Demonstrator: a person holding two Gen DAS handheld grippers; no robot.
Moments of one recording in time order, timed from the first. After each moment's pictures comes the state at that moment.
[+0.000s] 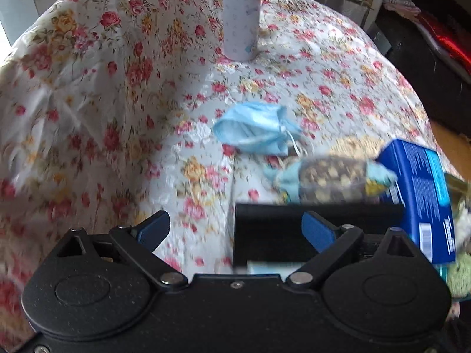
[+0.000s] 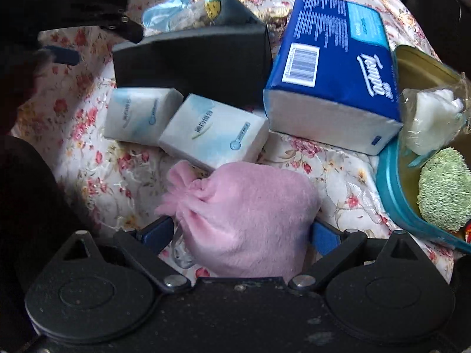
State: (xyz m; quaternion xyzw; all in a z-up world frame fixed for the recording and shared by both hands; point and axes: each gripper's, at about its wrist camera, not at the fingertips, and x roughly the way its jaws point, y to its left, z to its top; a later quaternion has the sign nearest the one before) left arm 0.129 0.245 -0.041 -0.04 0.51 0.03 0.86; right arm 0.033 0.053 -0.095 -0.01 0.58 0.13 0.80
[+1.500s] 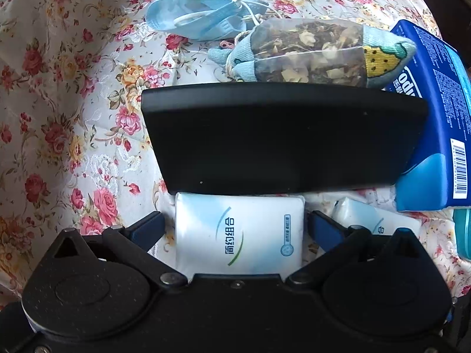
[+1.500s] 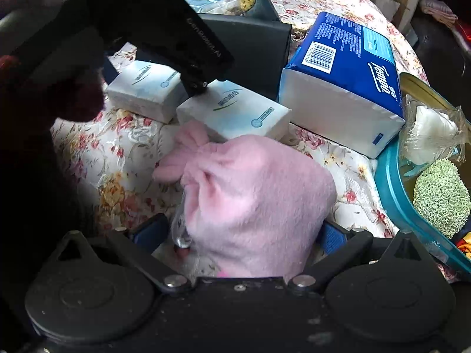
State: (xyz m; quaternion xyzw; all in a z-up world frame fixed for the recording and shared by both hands) left arm 0.142 0.194 -0.113 0.00 0.63 0.01 0.77; right arm -0.017 0.062 -0.114 -0.10 0.51 0.16 0.84
